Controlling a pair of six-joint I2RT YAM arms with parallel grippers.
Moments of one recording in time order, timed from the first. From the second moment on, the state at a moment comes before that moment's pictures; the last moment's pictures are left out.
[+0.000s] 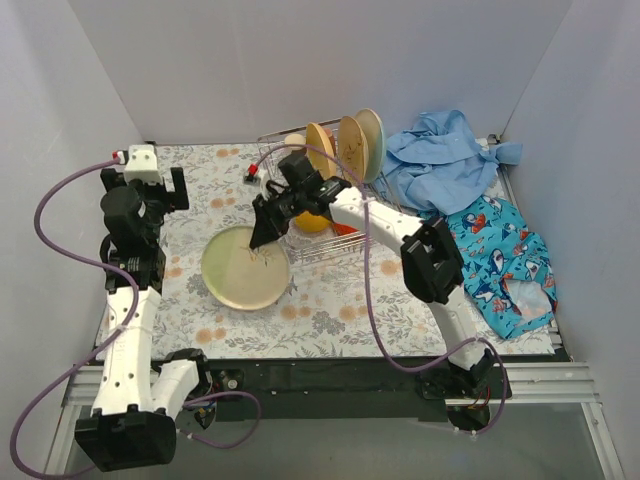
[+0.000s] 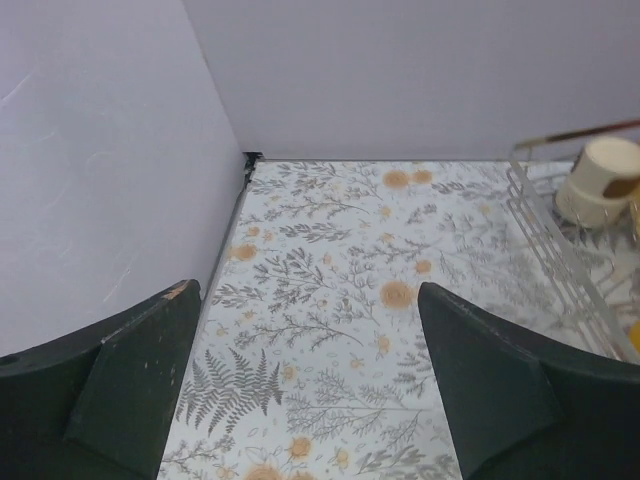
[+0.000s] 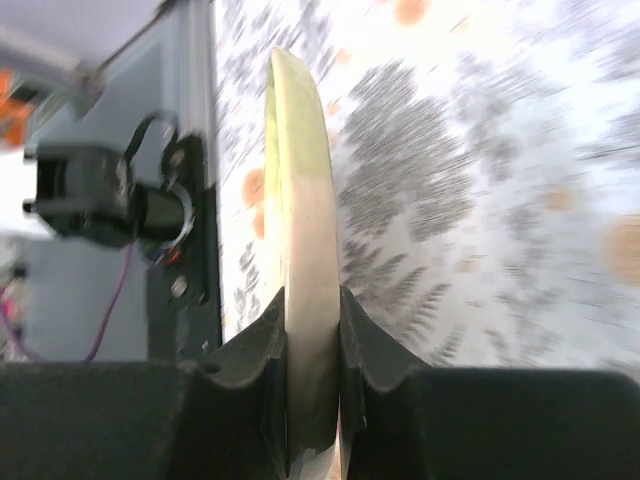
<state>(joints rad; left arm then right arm) 0.11 0.88 0.95 -0.13 -0.02 0.18 0.85 2.21 1.93 -0.41 -0.90 0.12</state>
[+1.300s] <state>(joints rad) 0.11 0.88 0.84 -0.19 0.01 -0.10 0.81 2.08 1.89 0.09 0.53 0.01</state>
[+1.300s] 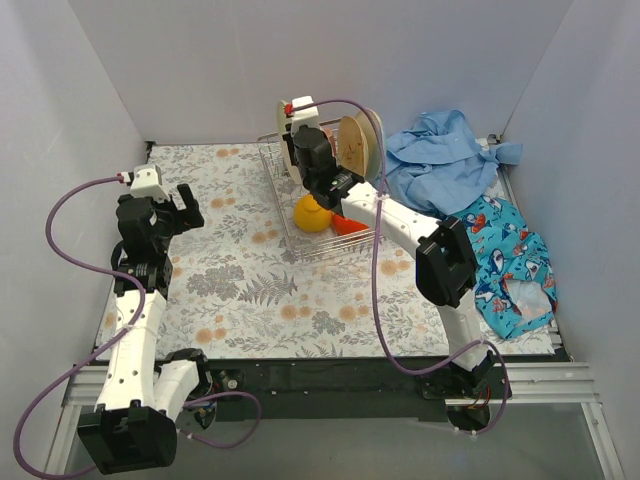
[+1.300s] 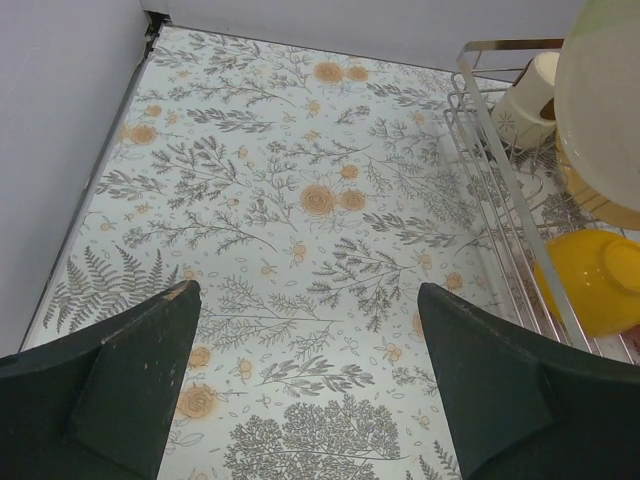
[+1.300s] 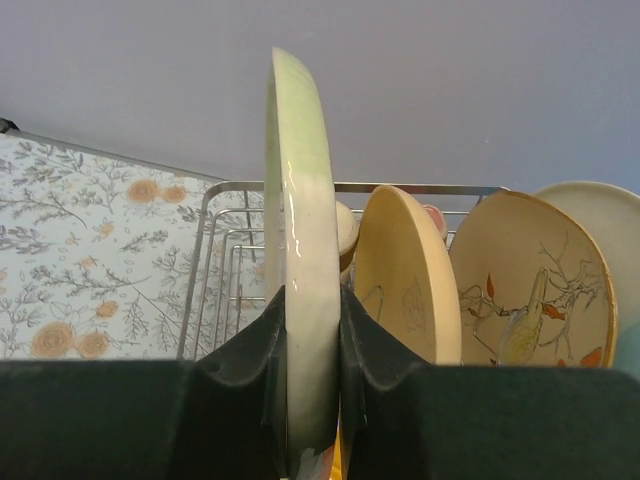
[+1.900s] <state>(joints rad) 0.11 0.90 0.83 -0.19 0.03 -0.10 0.84 2.27 1.99 0.17 0.58 -0.04</state>
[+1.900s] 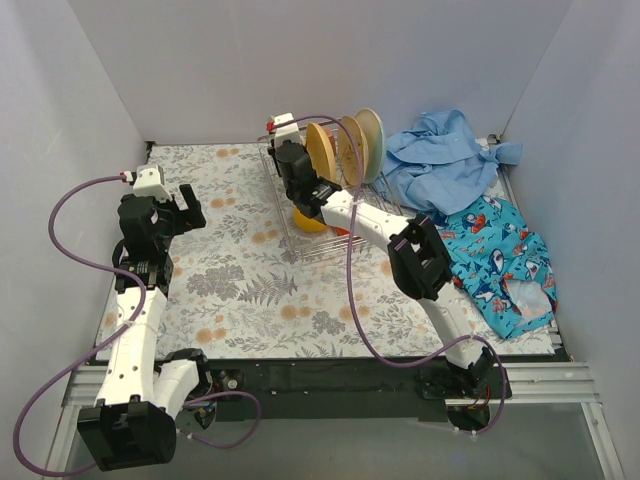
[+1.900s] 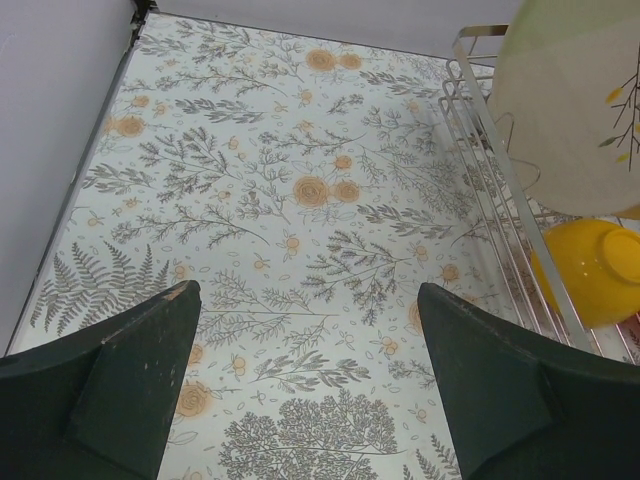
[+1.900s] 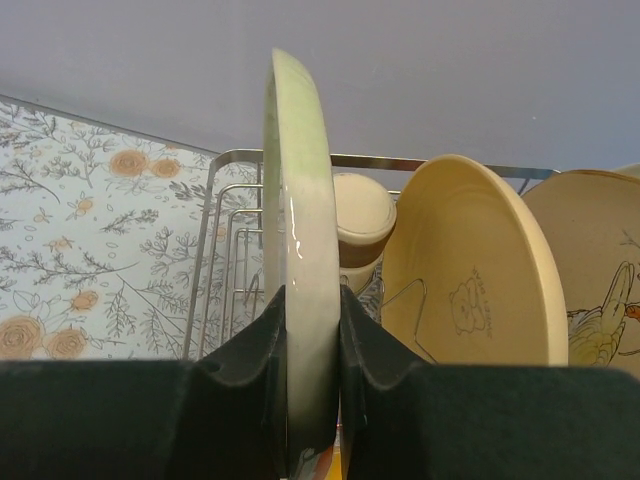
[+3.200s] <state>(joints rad) 0.10 1.13 0.89 -0.18 0.30 -0.18 0.44 1.53 1.40 -0.40 0.26 0.06</state>
